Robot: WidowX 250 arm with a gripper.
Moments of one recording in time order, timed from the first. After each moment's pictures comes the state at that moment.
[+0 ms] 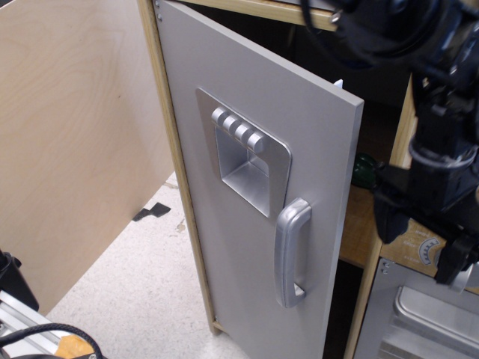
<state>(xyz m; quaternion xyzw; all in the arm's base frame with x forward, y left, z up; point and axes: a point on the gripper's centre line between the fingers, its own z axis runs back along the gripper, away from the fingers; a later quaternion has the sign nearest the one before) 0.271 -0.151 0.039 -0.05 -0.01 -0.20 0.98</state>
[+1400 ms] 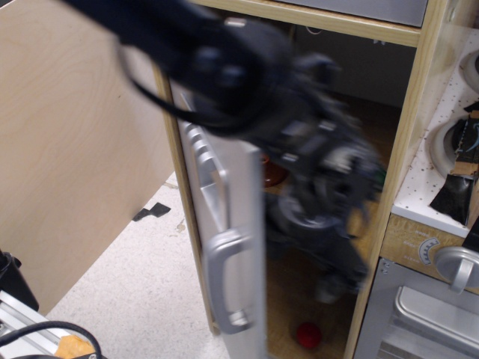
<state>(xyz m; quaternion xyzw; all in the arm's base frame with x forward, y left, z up) 0.218 -0.064 0.022 0.04 -0.09 -0.10 0.99</state>
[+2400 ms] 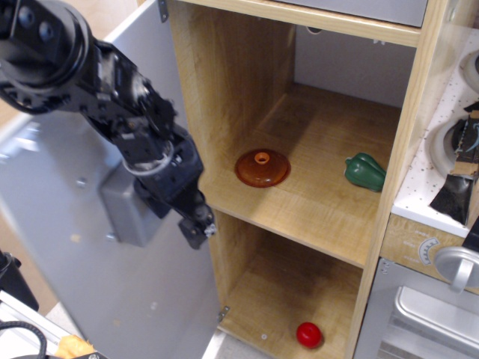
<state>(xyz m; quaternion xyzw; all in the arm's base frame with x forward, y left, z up) 0.215 0.061 0.010 0.01 -0.11 -0.10 0.99</state>
